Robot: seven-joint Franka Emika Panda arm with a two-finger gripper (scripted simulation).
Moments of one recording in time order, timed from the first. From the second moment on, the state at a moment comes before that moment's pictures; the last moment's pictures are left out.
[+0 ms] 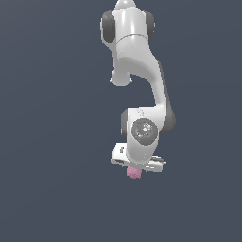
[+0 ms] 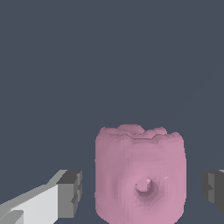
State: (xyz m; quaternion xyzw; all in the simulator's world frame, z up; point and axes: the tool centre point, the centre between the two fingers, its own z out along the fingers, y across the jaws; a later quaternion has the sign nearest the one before) arm 0.127 0.060 0.061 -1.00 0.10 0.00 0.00
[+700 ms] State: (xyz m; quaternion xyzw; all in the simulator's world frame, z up) arm 0.127 0.060 0.040 -1.00 0.10 0.00 0.00
